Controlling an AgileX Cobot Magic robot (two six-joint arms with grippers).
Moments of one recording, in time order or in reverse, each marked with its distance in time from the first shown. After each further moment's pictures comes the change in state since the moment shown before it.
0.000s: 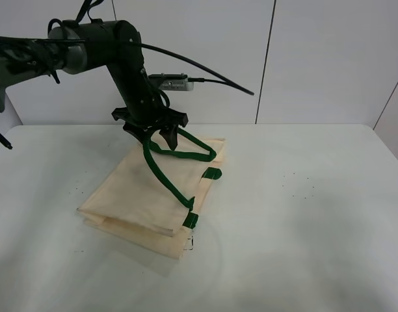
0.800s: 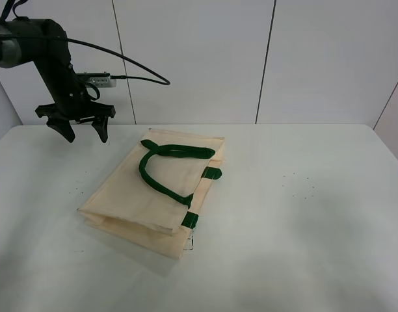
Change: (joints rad) left arm 0.313 0.000 0.010 0.103 0.077 -0.040; right arm 0.000 0.000 0.000 0.000 0.000 0.000
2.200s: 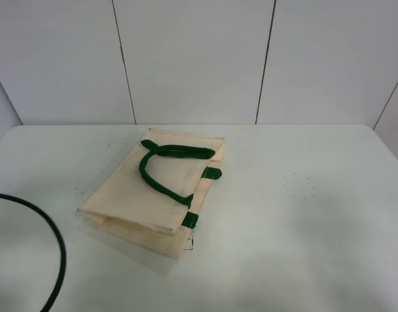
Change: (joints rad) left arm 0.008 -1.578 1.443 -0.016 -0.125 0.053; right arm 0.000 0.000 0.000 0.000 0.000 0.000
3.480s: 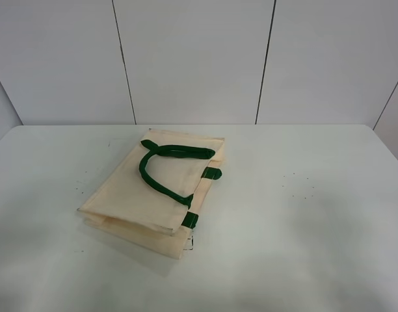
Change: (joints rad) left arm 0.055 -0.624 0.005 0.001 0.003 0.023; right arm 0.000 0.000 0.000 0.000 0.000 0.000
